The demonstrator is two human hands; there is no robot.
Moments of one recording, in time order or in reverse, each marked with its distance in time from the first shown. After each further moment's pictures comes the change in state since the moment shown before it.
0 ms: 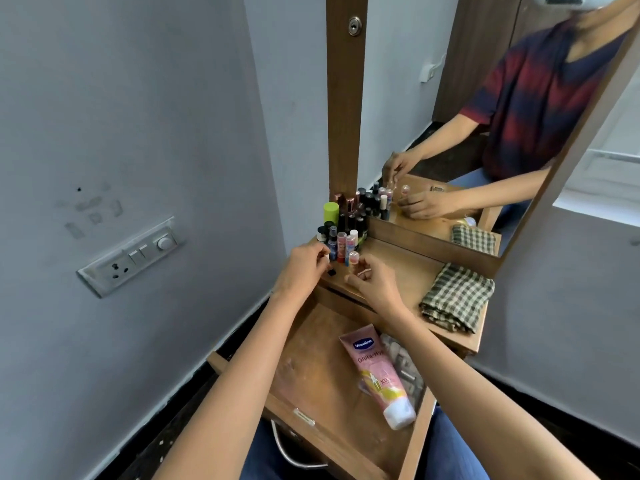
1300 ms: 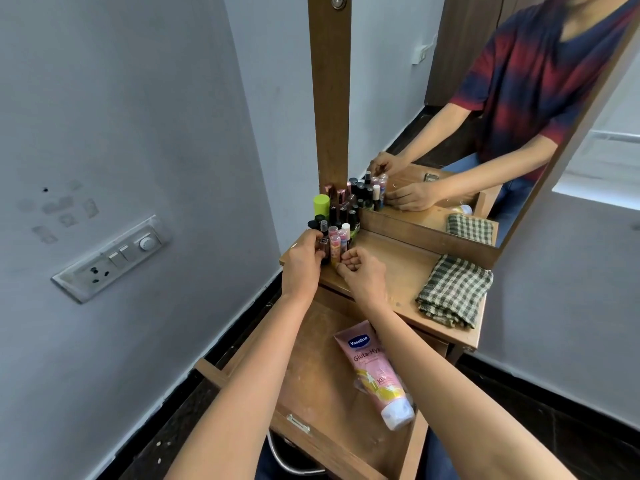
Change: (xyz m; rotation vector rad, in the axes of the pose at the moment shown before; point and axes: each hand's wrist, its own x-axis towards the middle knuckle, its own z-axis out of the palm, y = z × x) left_hand 0.003 0.000 0.035 -0.087 0.228 0.009; right_hand 0.001 -0.003 0.019 0.094 0.169 0.107
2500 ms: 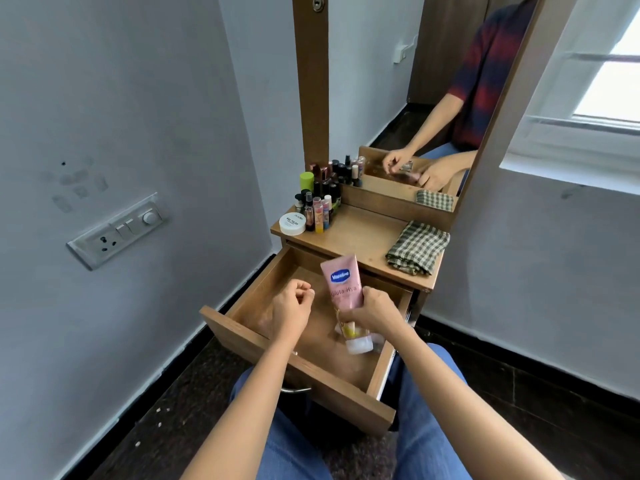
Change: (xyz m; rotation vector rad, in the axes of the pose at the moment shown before) left_hand -0.158 -0.001 -0.015 -0.051 -0.157 -0.330; right_hand -0.129 0.023 -0.074 -0.399 -0.426 0.255
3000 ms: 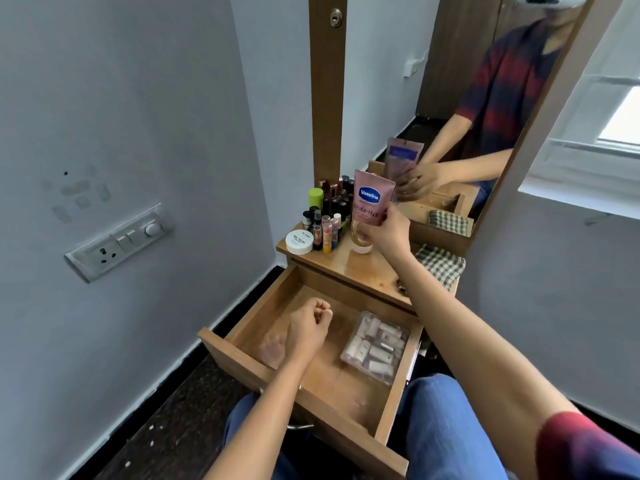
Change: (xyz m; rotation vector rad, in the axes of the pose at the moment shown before) left_hand 0.023 0.002 0.023 -0.038 -0.071 0.024; right_hand 0.110 -0.078 -0.091 0.386 0.520 -0.253
